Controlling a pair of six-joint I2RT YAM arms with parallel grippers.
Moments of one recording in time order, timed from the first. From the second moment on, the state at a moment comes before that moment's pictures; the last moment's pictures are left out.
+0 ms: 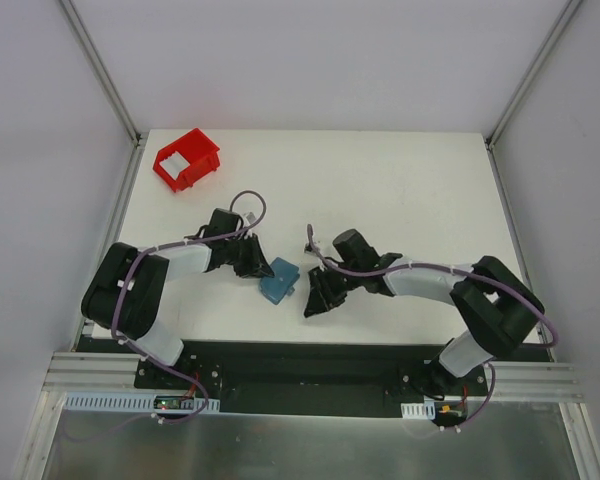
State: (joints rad) left arm -0.34 1.60 0.69 -0.10 0.50 -0.60; right arm 0.81 1.60 0.72 -0.06 -0.75 0.33
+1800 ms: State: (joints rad) left arm -0.29 1.27 0.68 -0.28 0.14 -0.68; right arm 0.90 1.76 0.97 -0.19 -0.30 0.45
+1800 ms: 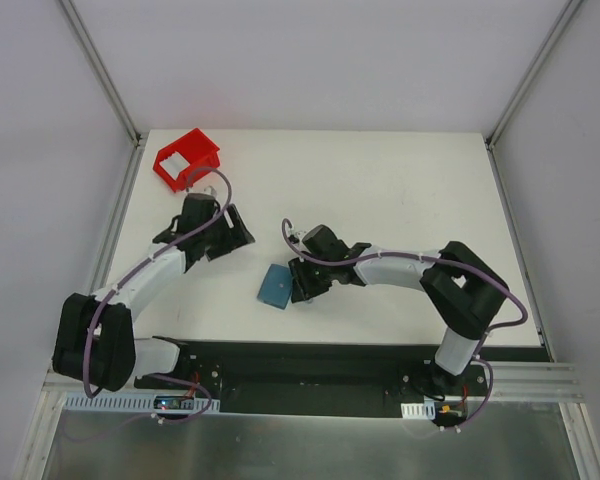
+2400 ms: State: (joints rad) left arm -0.02 1.81 1.54 -0.34 0.15 -0.34; right arm 0.90 1.54 0.97 -0.20 -0.37 0.42
